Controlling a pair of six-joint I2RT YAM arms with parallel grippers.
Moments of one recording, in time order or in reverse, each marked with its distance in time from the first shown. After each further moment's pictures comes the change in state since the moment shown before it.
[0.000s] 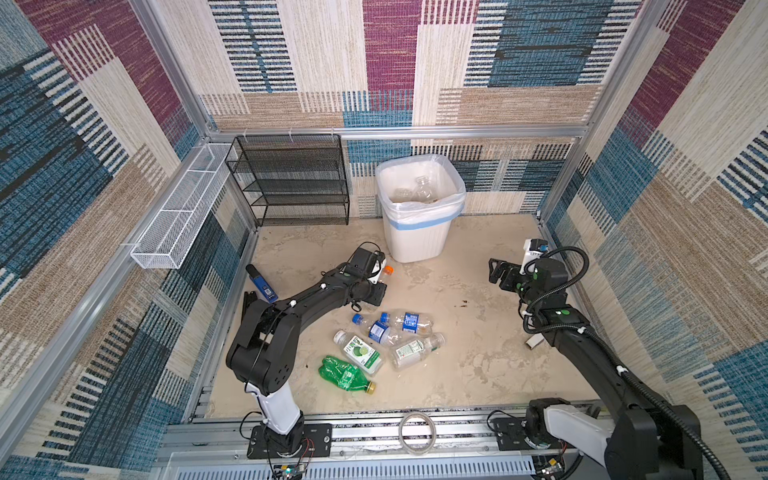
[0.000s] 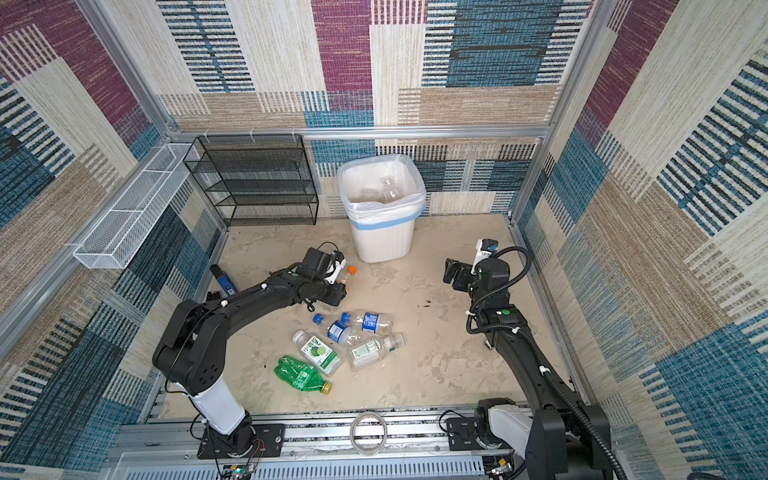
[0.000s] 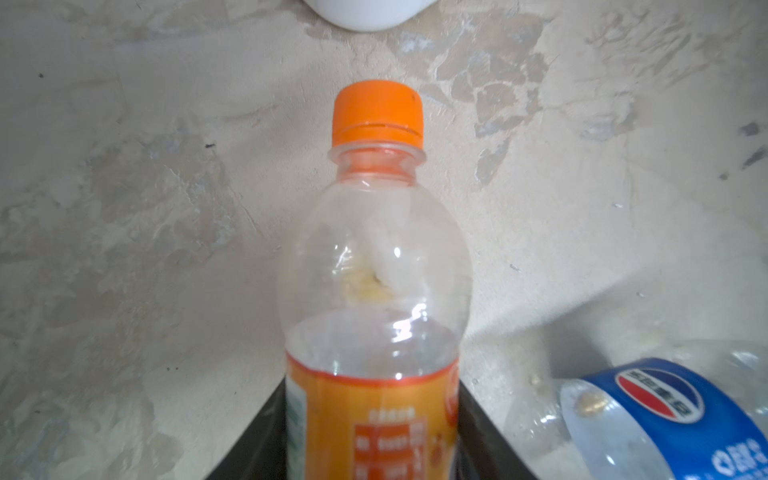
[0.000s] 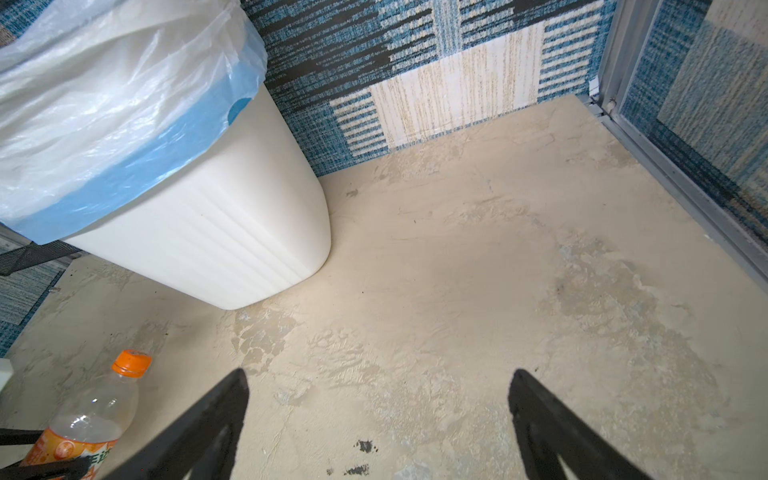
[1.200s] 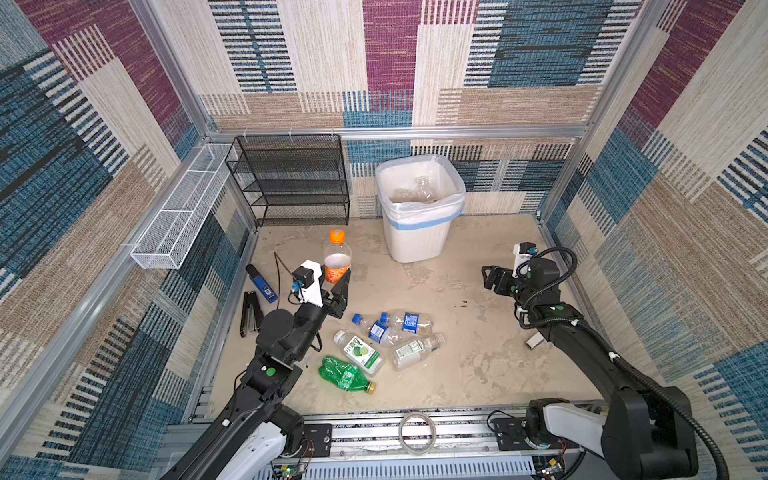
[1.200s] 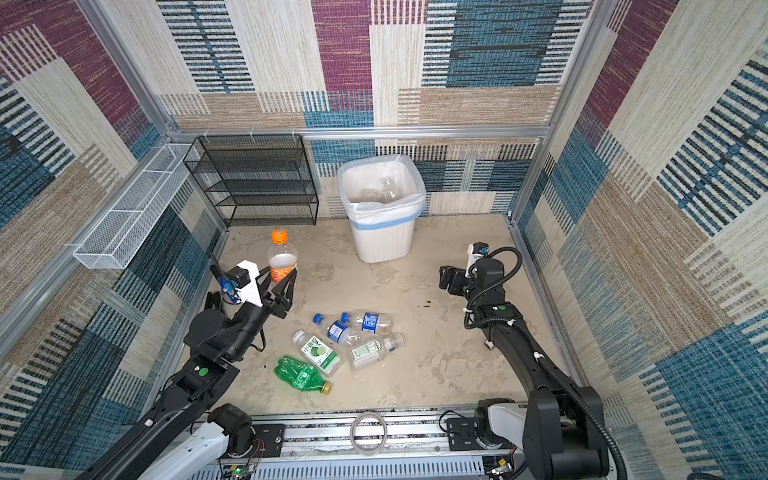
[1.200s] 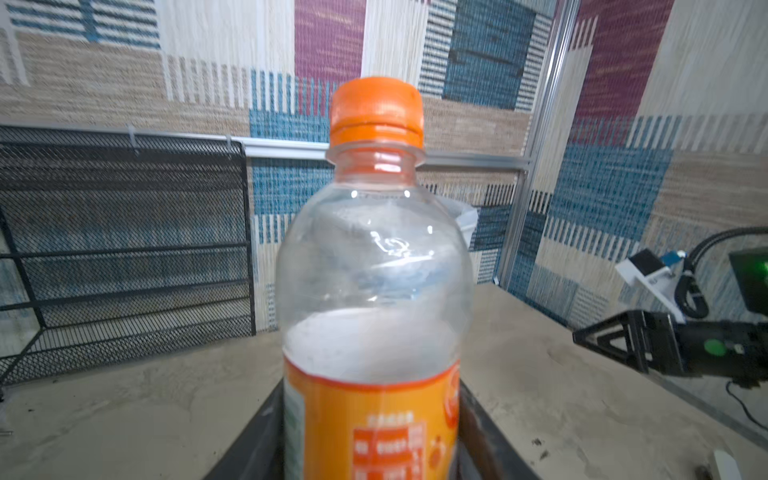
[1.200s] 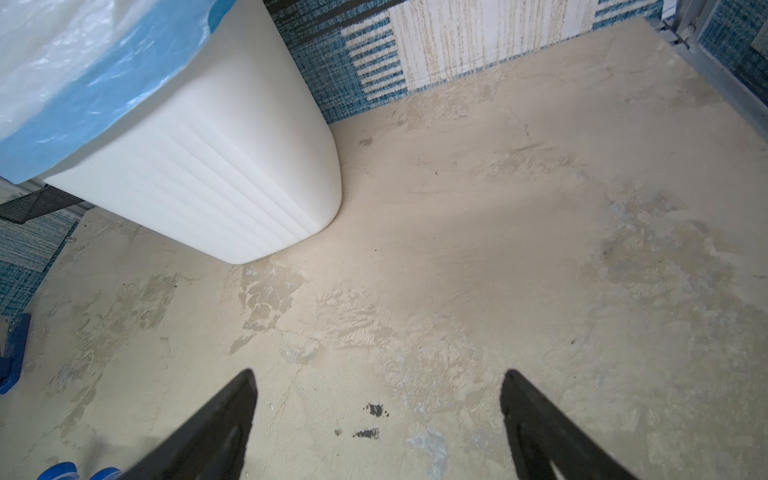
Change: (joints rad) left arm 0.004 -1.075 -0.640 0.744 -0.105 -0.018; right arm 0.000 0.065 -0.004 -0.036 -0.089 -0.004
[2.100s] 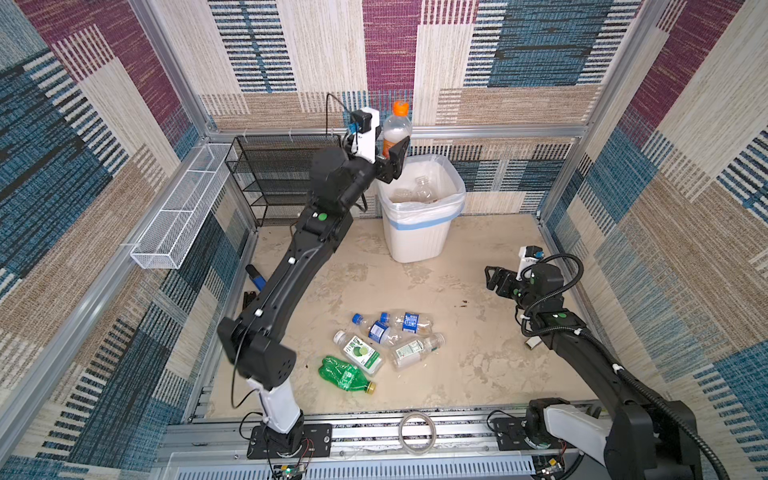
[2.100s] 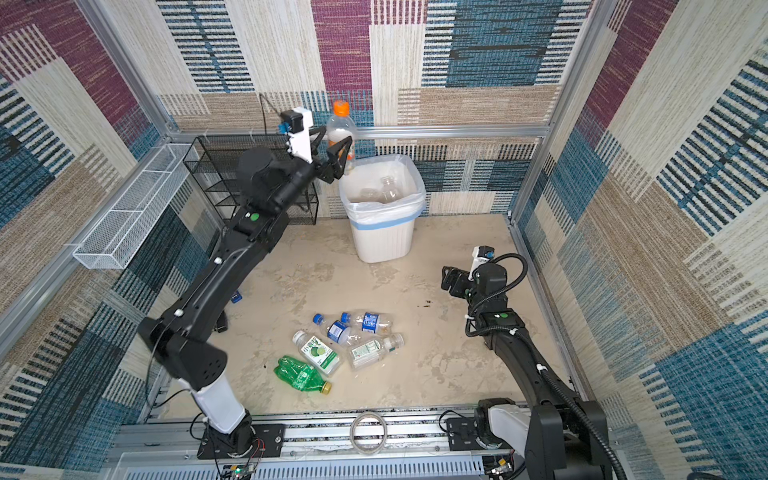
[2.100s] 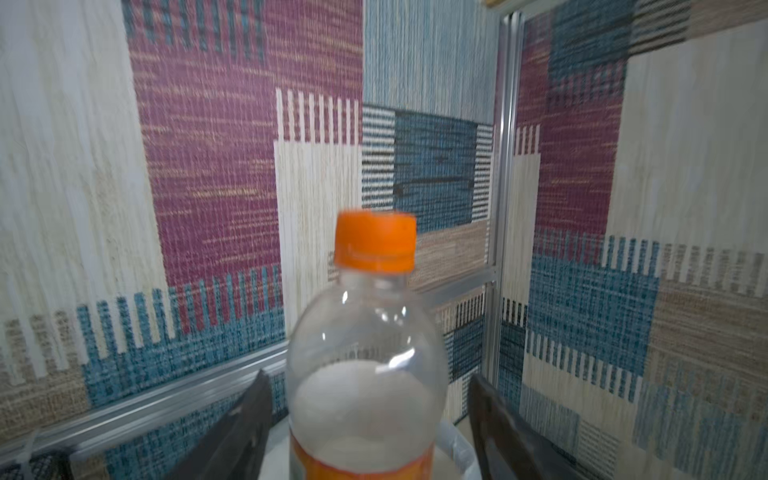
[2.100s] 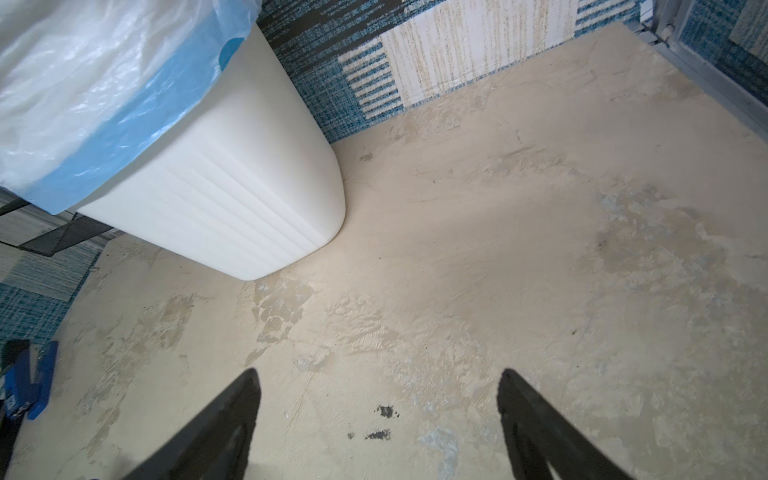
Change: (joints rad) left arm 0.035 1.212 1.630 -0.392 0.255 0.029; right arm 0.001 -0.090 -0.056 0.043 0.000 0.068
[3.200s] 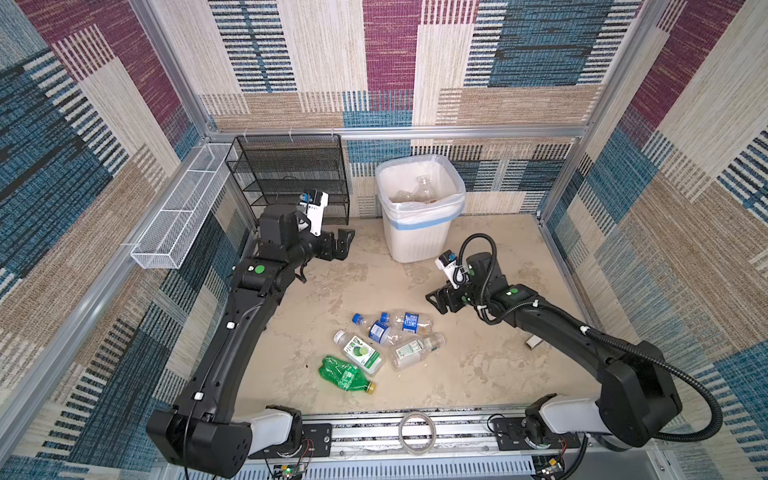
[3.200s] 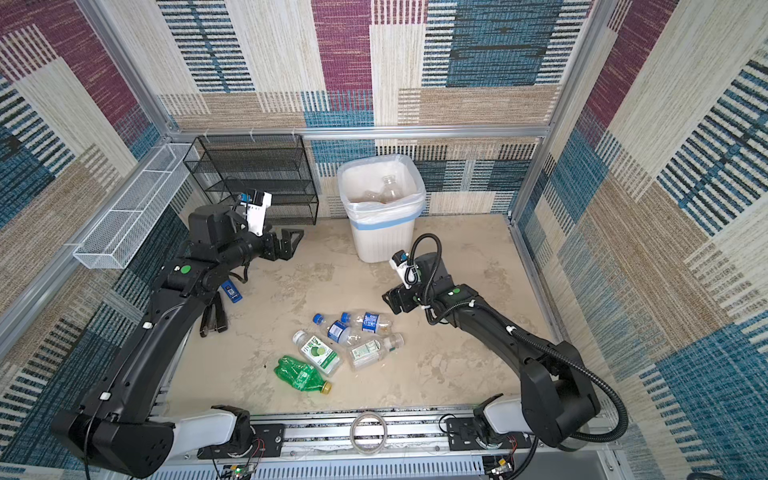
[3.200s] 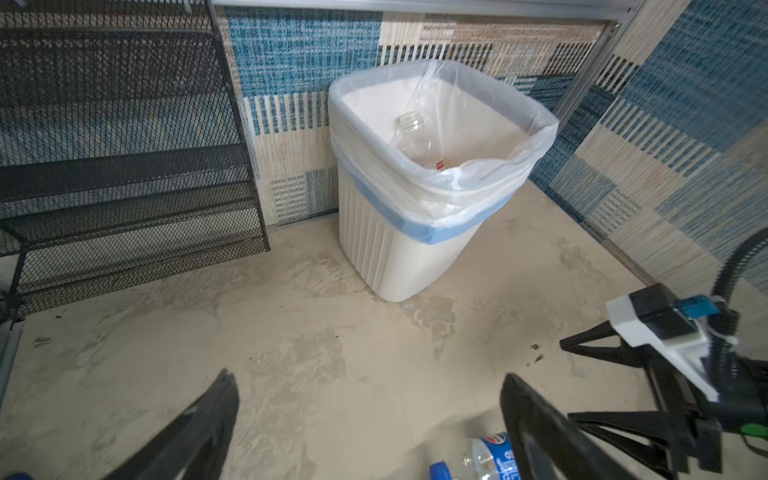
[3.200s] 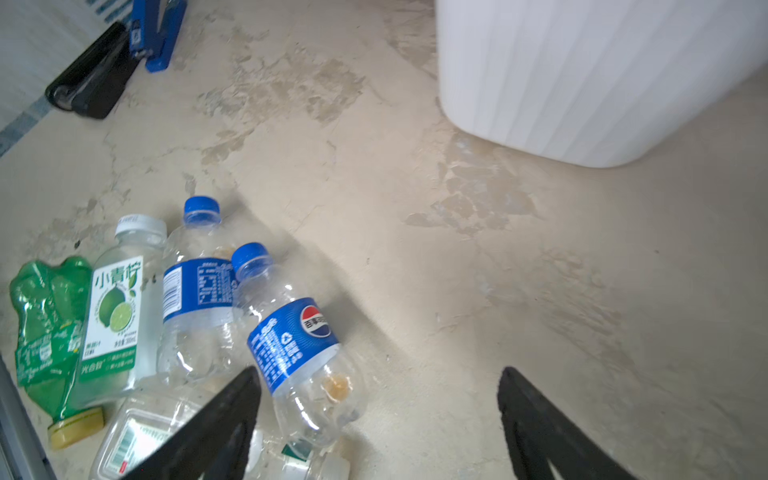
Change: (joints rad) left arm 0.264 -0.602 -0.757 -0.524 0.053 0.029; right arm 0.452 0.301 0.301 -0.328 -0.120 -0.459
